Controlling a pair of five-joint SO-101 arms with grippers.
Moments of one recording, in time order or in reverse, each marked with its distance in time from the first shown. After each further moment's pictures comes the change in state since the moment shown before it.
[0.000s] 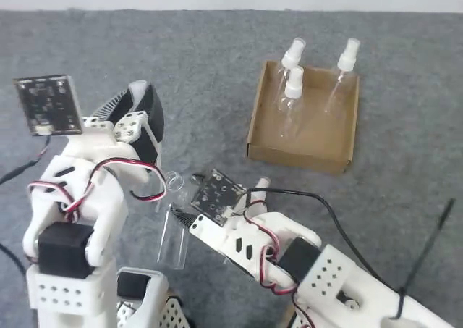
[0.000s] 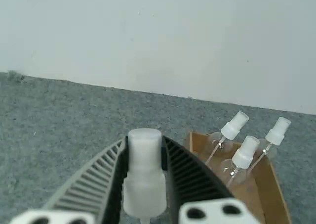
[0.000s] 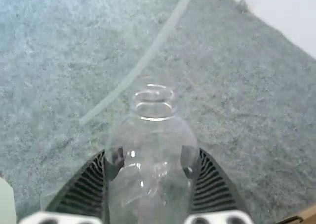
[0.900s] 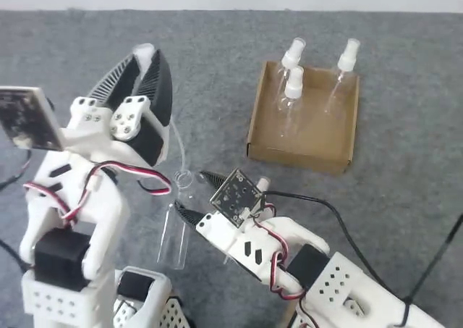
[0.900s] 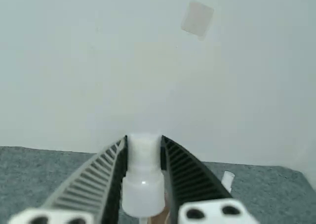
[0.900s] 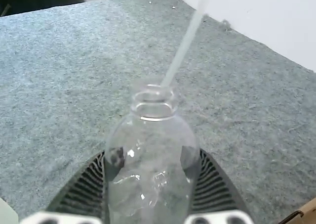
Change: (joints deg) left arm 6.0 0.0 -4.3 -12.7 2.4; right arm 1.2 -6.1 6.0 -3.7 -4.8
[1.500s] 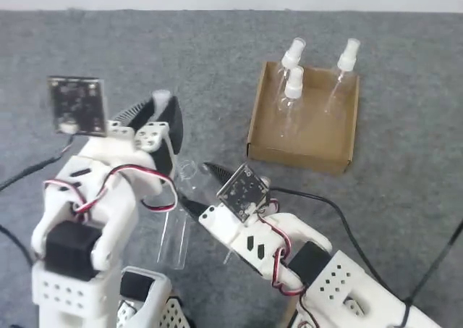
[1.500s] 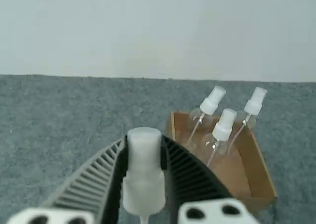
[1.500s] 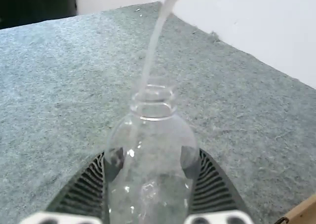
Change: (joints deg) left arm 0.4 -0.1 4.8 15.9 -5.5; right arm 2.8 0.0 0.1 -3.1 0.0
